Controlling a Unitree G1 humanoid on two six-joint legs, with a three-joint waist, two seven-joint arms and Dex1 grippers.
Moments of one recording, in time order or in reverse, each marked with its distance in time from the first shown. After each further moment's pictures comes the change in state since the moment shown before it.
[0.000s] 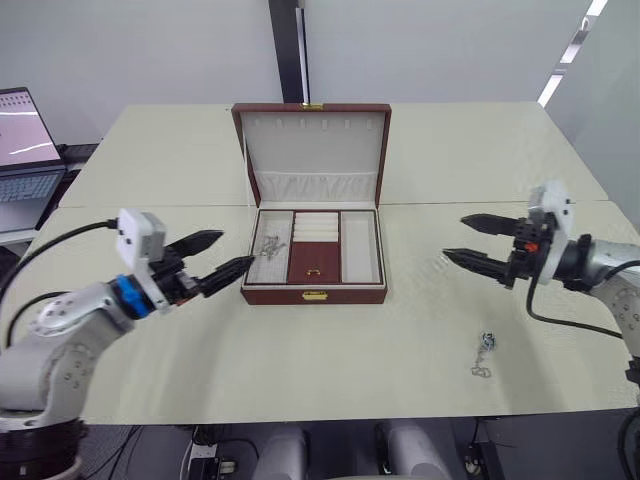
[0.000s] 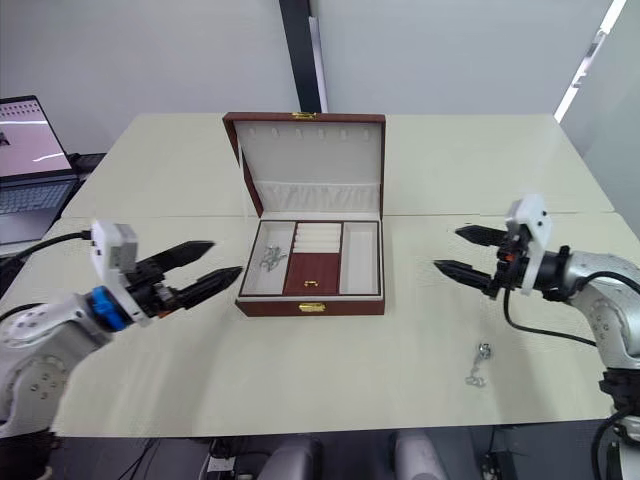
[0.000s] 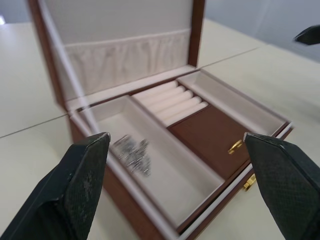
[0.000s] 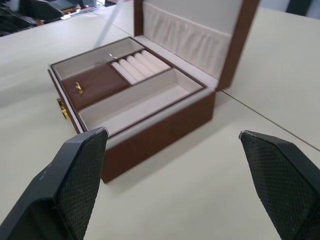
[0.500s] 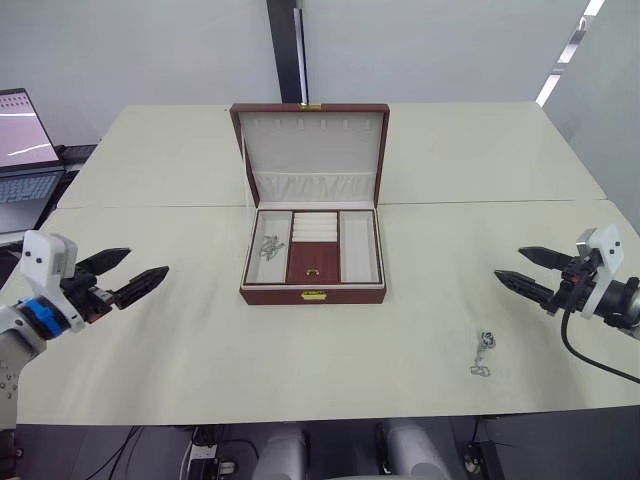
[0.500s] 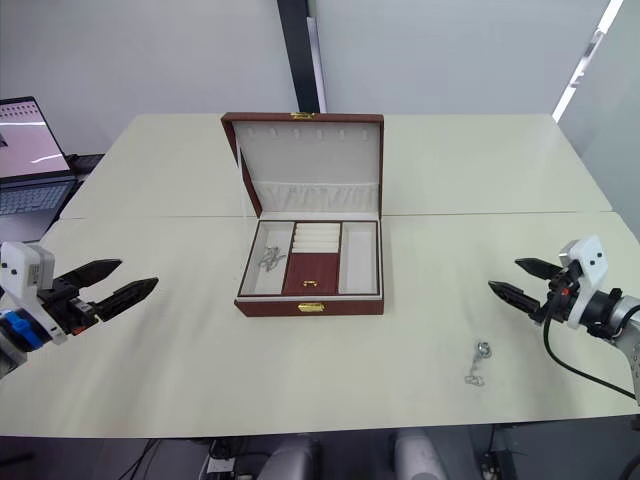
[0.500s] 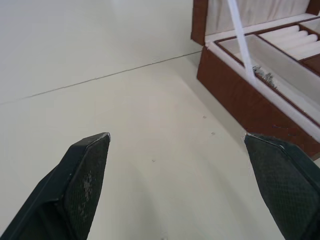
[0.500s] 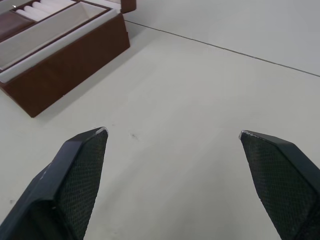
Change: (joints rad) left arm 0.078 0.084 0.151 0.368 0.155 -0.209 -0.105; right arm 0.192 0.003 -0.144 0.207 -0.087 -0.170 -0.006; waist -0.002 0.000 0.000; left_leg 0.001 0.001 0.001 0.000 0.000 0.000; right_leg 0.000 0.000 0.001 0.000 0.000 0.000
